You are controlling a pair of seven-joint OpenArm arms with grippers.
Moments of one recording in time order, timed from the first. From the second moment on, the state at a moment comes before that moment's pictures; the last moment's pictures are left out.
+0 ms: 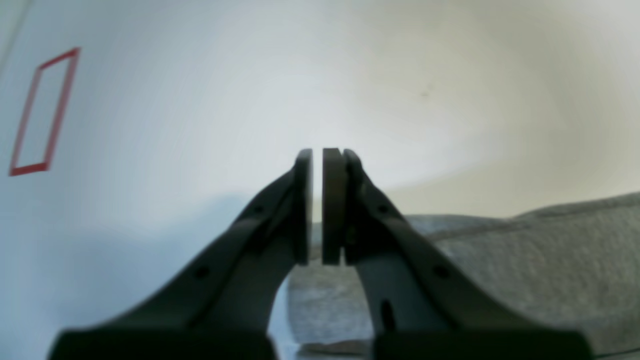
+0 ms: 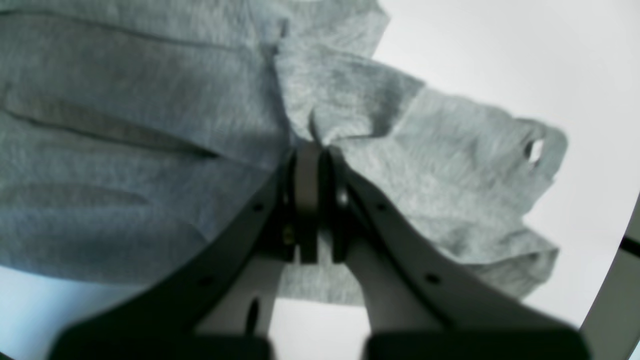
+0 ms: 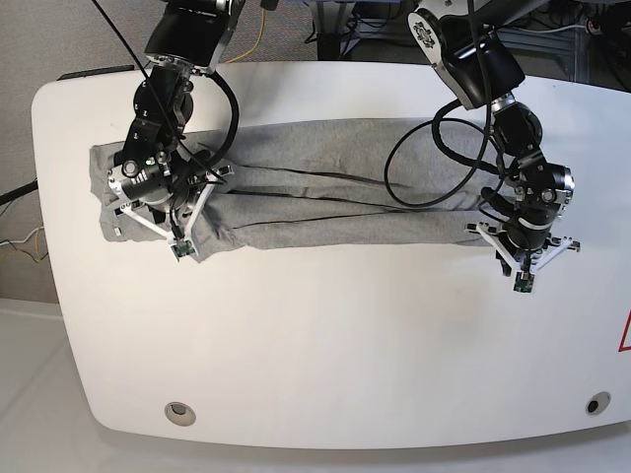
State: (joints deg) left arm -12.0 4.8 -33.1 88.3 26.6 -36.1 30.0; right arm 3.2 -3.0 17.4 104.7 -3.2 36.1 -75.6
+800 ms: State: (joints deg) left arm -12.0 5.6 -33.1 86.9 26.6 -36.0 30.0; right arm -4.3 -3.0 17.2 107.2 -2.2 39.1 -77.3
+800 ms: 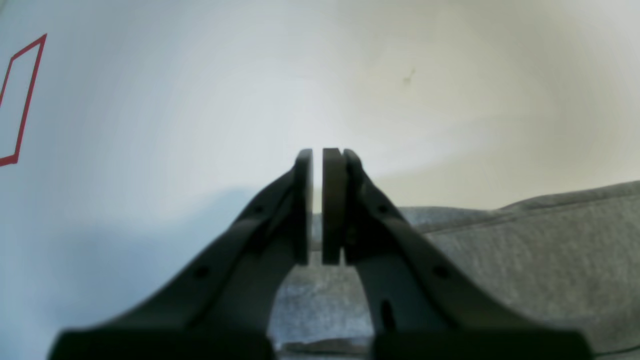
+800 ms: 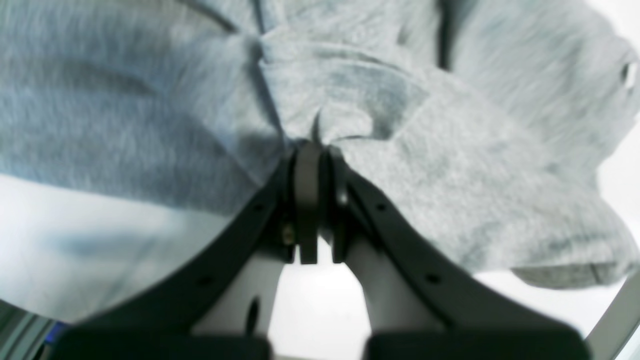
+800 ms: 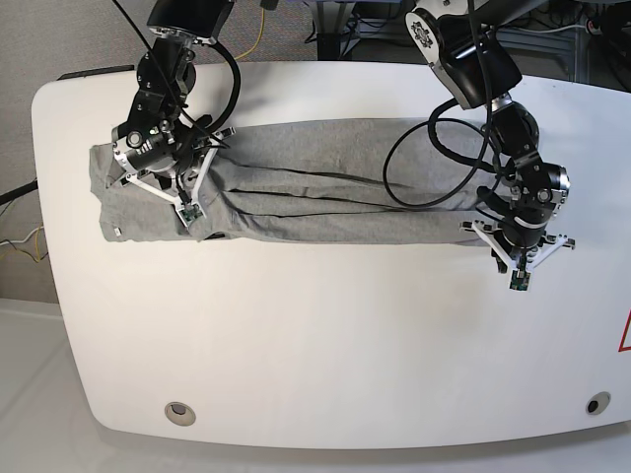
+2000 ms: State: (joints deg) left arm -11.9 6.9 -33.1 86.9 26.6 -36.0 30.0; right arm -8.4 1.4 17.3 104.7 -2.4 39.1 -76.9
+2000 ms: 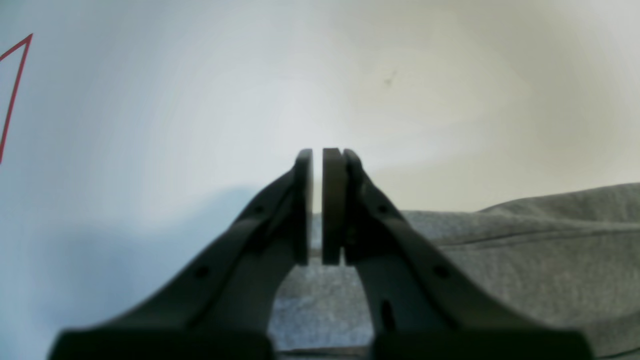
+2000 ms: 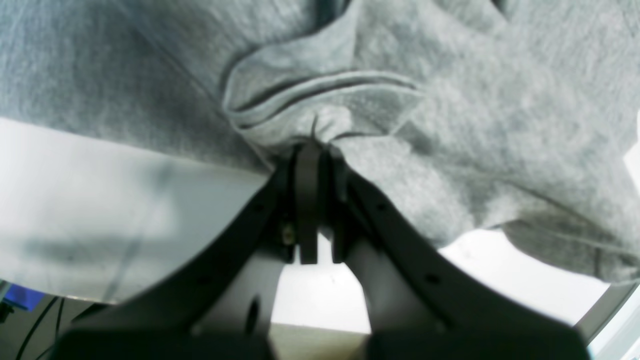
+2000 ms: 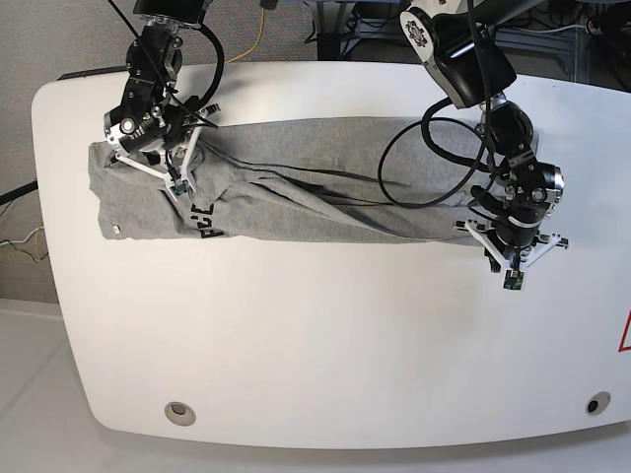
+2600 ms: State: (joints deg) left arm -11.8 7.0 -33.2 86.9 26.6 -36.1 30.0; right arm -8.8 3.5 17.4 104.7 -2.4 39.1 -76.7
